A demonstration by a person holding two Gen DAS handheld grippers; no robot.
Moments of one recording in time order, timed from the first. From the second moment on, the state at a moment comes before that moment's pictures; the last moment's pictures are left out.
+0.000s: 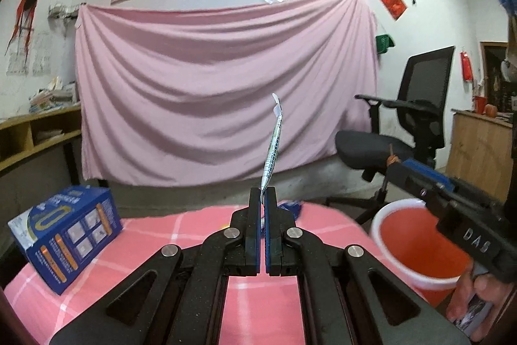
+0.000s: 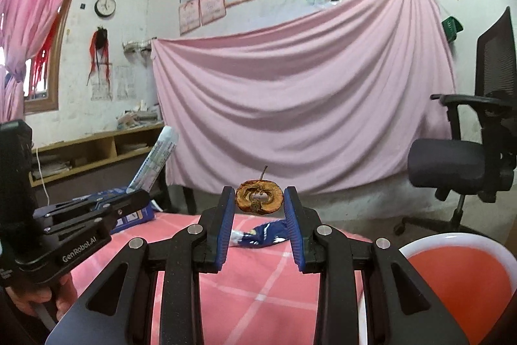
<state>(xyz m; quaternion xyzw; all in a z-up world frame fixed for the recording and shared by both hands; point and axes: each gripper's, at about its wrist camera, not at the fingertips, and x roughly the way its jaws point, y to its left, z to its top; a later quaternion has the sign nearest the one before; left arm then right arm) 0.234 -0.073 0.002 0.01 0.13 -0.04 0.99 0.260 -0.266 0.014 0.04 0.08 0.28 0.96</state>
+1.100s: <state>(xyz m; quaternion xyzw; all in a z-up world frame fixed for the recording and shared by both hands) 0.266 -0.251 0.041 0.04 0.15 -0.21 0.96 0.257 -0.421 0.032 0.14 0.06 0.10 0.98</state>
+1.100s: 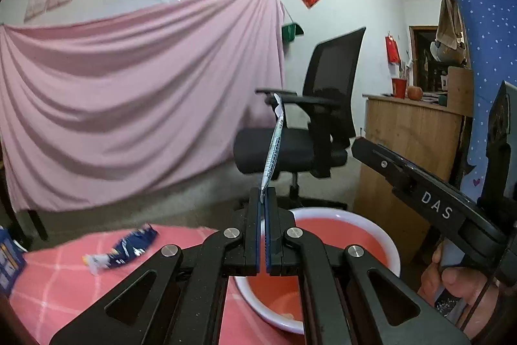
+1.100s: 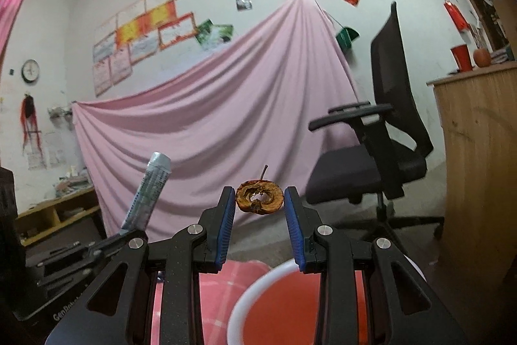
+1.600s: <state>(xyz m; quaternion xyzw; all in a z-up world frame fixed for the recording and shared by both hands) 0.292 -0.271 0.023 0.03 0.24 -0.25 0.94 0.290 -0.443 0.005 0.19 0.18 0.09 0.96</state>
